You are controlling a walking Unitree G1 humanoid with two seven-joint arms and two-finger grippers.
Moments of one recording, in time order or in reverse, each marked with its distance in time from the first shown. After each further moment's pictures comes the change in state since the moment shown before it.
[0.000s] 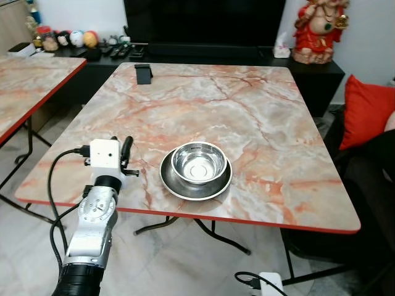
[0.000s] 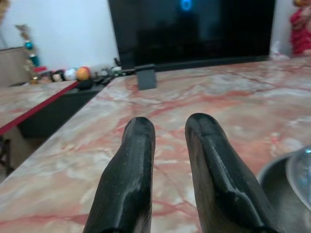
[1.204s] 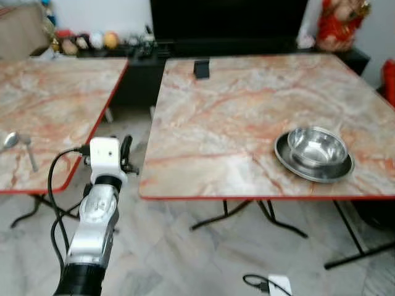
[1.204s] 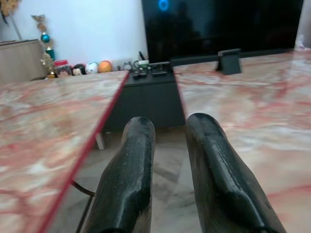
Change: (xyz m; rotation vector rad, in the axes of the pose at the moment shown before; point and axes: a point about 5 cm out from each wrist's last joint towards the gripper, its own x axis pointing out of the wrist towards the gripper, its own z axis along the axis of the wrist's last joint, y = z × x) left arm 0.000 0.008 0.001 0.024 -0.003 0.031; right arm 0.000 -0.011 -0.001 0.004 0.004 -0.027
